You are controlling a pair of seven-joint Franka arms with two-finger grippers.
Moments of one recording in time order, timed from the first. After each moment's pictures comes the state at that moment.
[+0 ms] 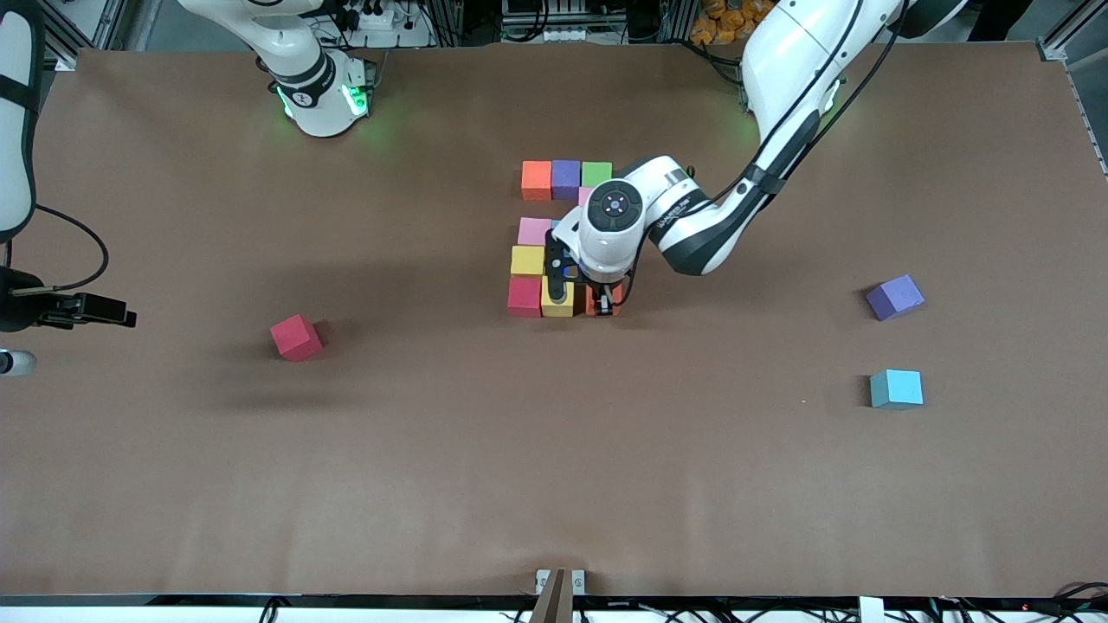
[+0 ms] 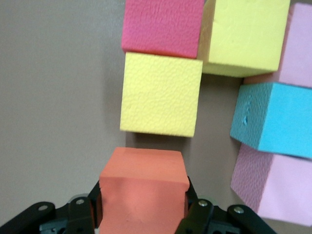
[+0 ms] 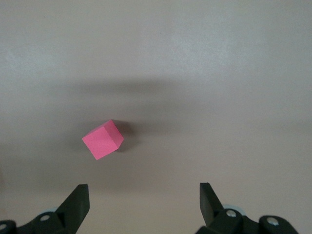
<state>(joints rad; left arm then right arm) -0.35 0.65 -0.47 -1.73 0.31 2.28 0.56 0.04 0.32 -0.28 -1.50 0.12 1.69 -0.26</state>
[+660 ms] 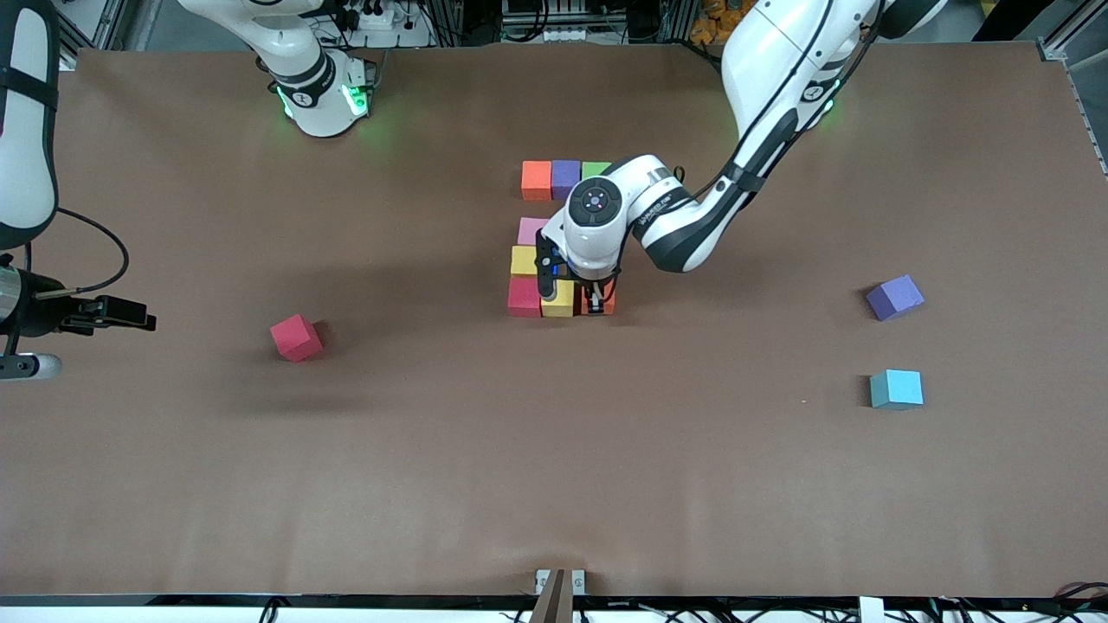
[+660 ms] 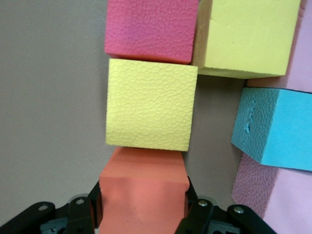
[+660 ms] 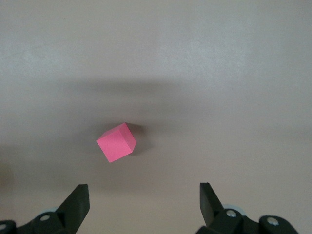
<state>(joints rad) -0.47 0.66 -0.37 -1.72 0.31 2.28 0.55 0.04 0.32 -0.23 -1.50 0.12 1.69 -0.25</state>
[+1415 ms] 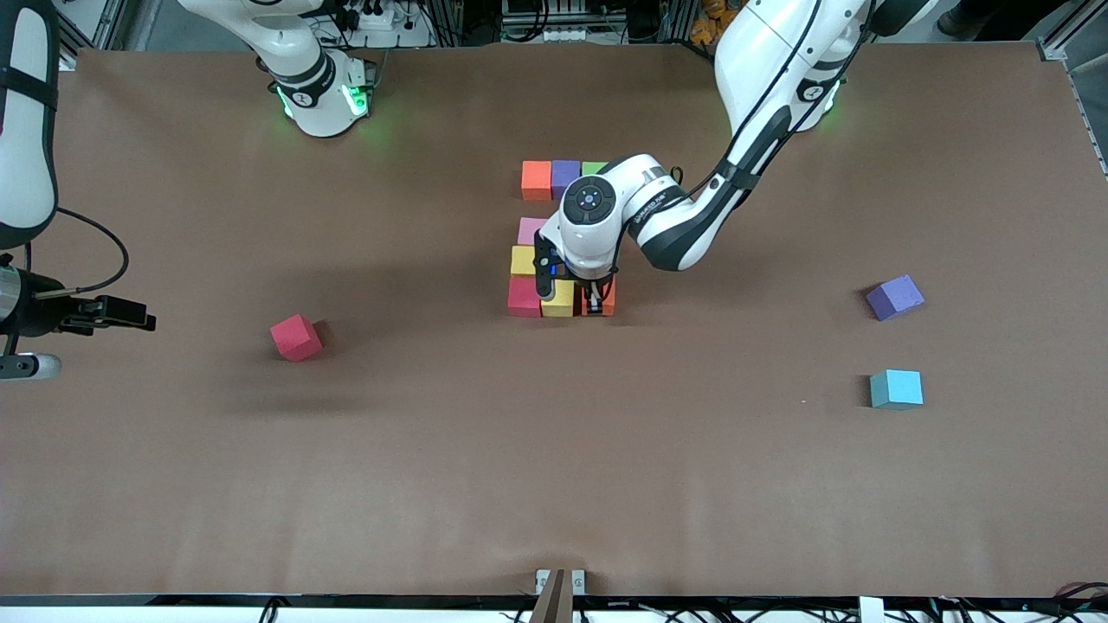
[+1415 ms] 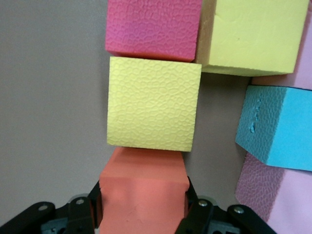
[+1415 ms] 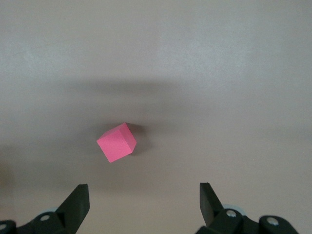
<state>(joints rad) -0.49 0.66 -0.35 -1.72 0.31 2.28 0.54 0.04 0.32 -0.23 -1.50 0.12 1.69 -0.25</state>
